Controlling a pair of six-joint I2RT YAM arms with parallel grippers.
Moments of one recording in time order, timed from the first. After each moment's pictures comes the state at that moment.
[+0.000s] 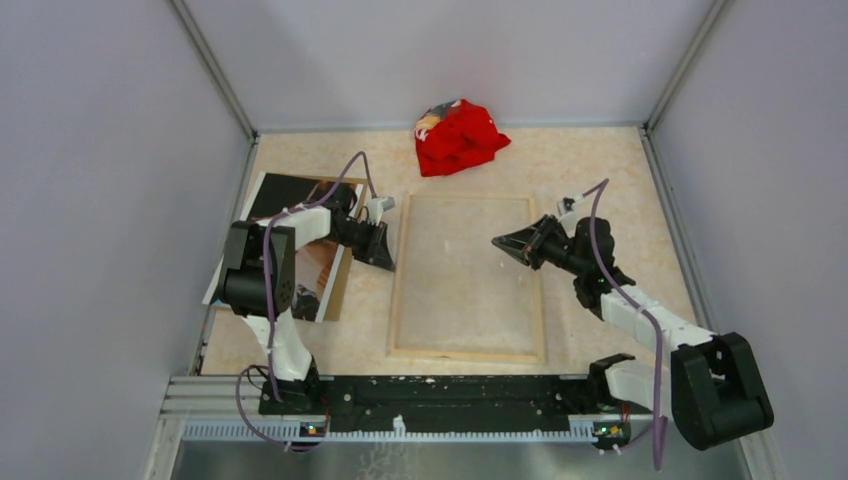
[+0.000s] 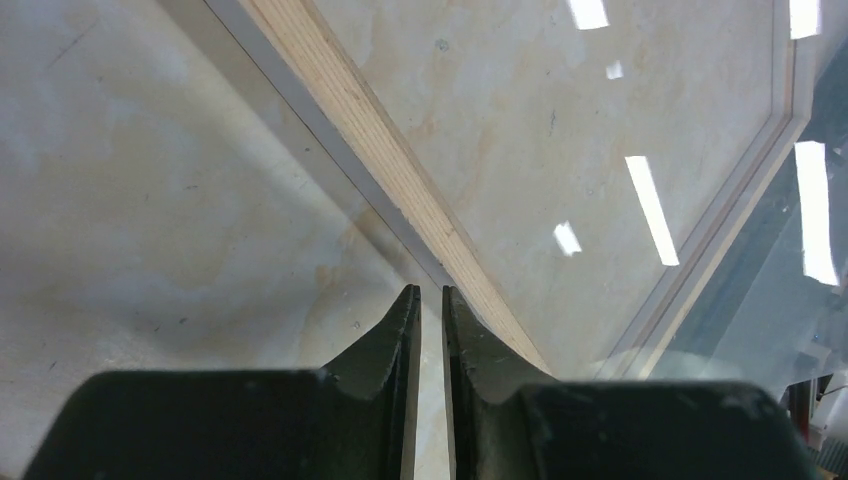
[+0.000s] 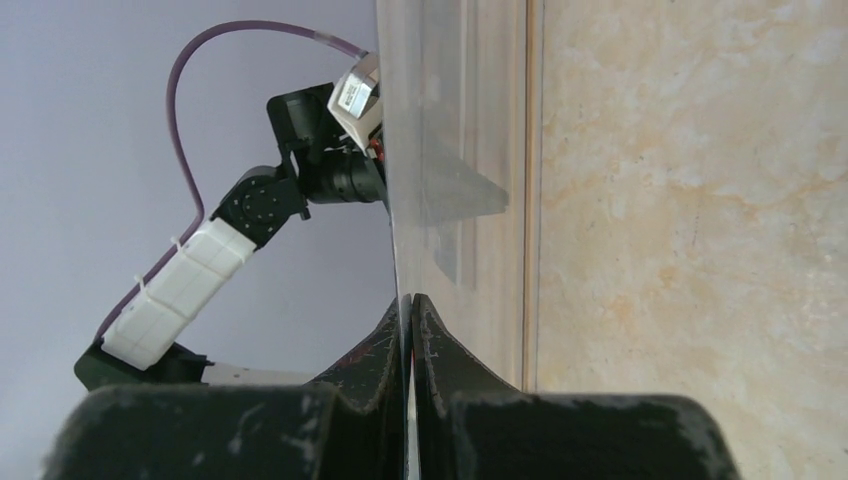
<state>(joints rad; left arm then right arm) -0.17 1.83 1.07 -0.53 0.80 0.24 0.30 1.12 0.44 0.43 -0.54 1.28</state>
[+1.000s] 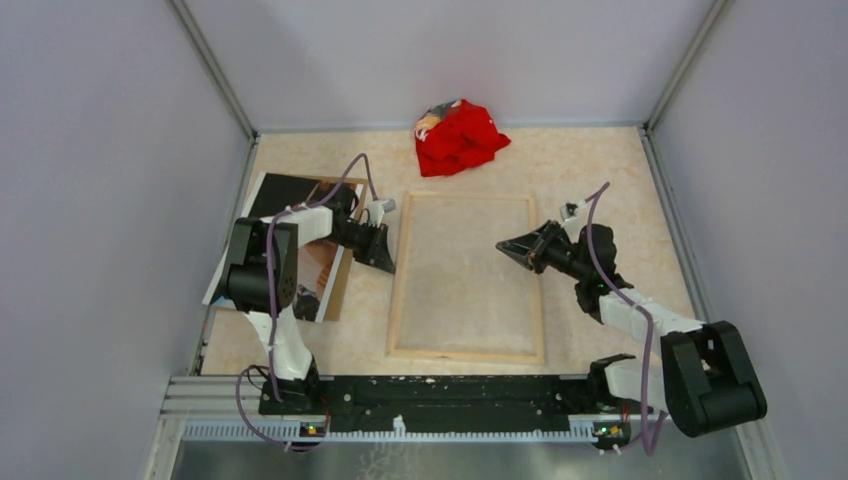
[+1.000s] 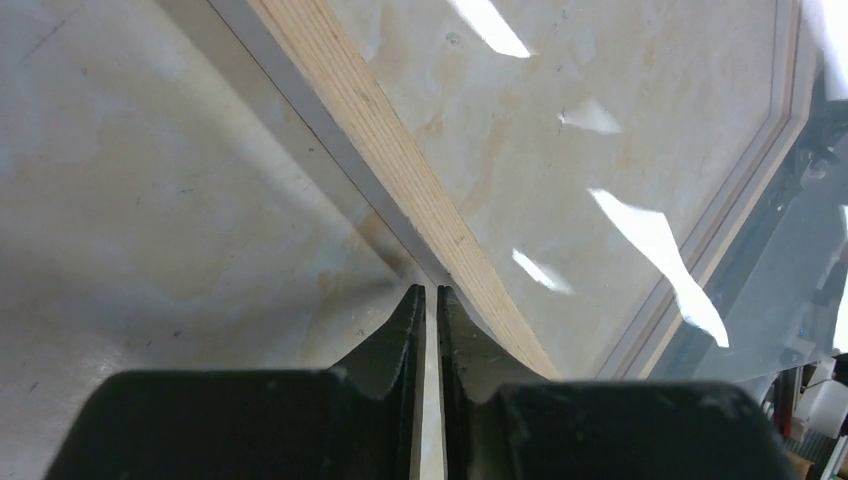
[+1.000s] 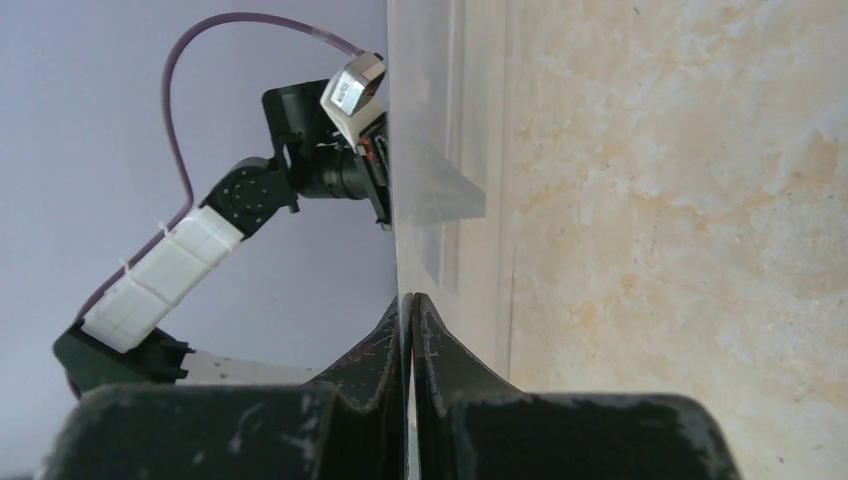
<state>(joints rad) -0.17 1.86 1.08 -0.53 0.80 0.23 0.24 1.17 0.37 0.54 -0.60 1.22</state>
